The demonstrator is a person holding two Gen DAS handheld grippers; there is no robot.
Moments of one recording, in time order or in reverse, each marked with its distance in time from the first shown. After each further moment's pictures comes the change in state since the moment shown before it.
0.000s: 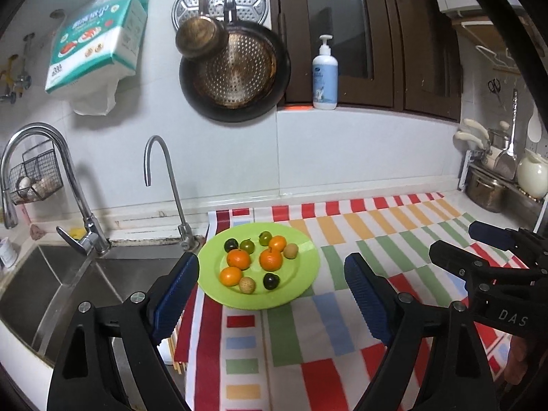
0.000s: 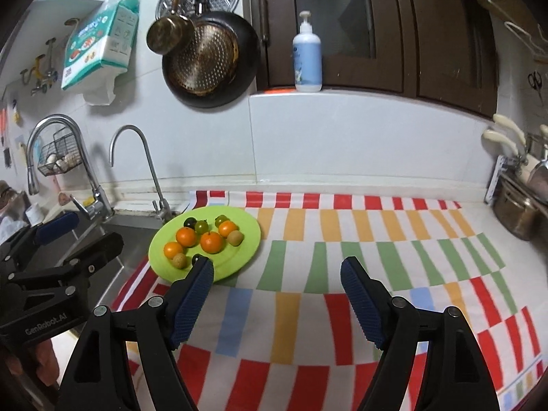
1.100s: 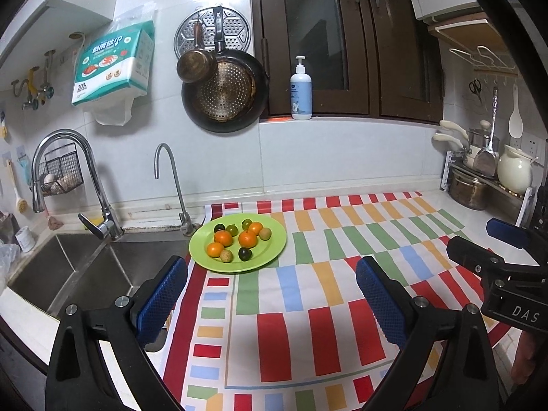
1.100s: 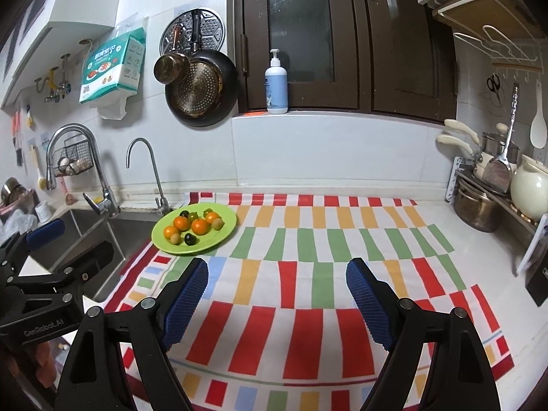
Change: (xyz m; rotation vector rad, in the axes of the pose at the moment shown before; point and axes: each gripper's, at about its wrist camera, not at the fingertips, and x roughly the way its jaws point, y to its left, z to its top) left arm -0.096 -0.064 -0.031 -0.001 -0.035 0.044; right arm -0.119 -0.051 -0.052 0.000 -0.067 -0.035
